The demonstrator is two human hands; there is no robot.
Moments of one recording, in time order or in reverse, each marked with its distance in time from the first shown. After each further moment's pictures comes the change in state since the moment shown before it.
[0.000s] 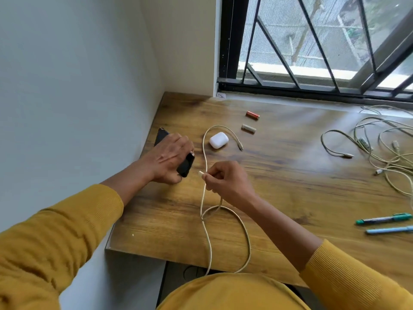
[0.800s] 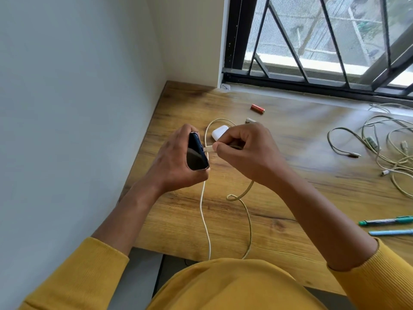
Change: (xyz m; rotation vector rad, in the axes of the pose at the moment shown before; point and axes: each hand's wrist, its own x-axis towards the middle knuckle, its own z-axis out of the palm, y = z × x) left_hand -0.031 0.072 -0.037 -0.785 0.364 -0.333; right_hand -0.006 -0.064 -0.065 -0.089 0.047 -0.281
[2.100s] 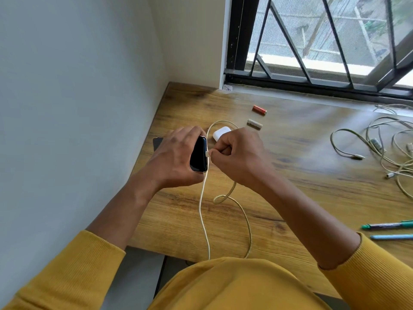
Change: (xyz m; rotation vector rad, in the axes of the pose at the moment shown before) left_hand 0.014 0.015 -0.014 0.310 -0.137 0.054; right_hand 0.011 0.008 0.022 -0.187 0.018 0.092
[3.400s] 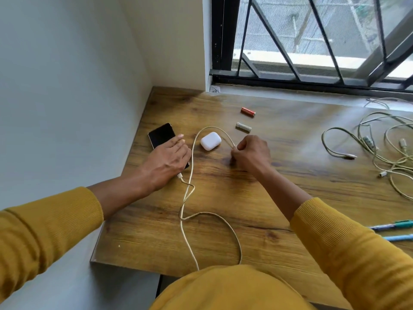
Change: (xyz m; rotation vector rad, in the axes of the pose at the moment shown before) left_hand 0.055 -0.064 0.056 1.045 -0.322 0.389; right_hand 0.075 0.135 0.024 -0.061 0.086 0.490
